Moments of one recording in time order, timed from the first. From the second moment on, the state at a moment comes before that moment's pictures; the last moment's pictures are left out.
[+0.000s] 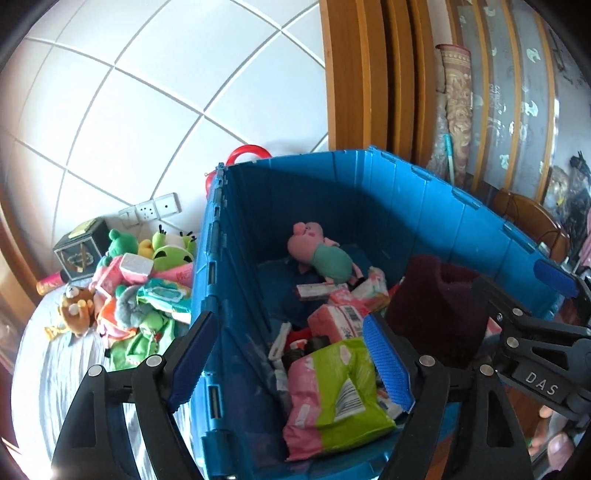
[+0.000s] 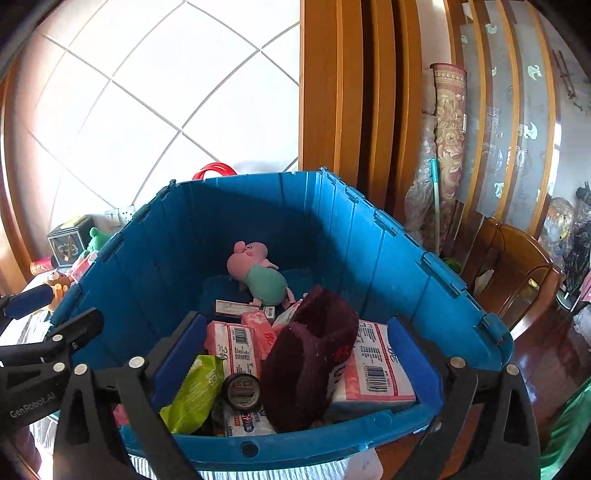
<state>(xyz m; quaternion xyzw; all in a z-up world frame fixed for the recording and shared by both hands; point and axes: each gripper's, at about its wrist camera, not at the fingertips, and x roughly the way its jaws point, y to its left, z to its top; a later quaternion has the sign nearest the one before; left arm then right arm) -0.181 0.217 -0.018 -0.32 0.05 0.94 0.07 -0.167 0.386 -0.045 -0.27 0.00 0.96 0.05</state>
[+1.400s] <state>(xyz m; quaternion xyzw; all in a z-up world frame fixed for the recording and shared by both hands) -0.286 -0.296 -0.130 -0.44 -0.05 0.88 -0.15 -0.354 -0.058 -0.142 -0.39 -0.05 0.90 -0.17</state>
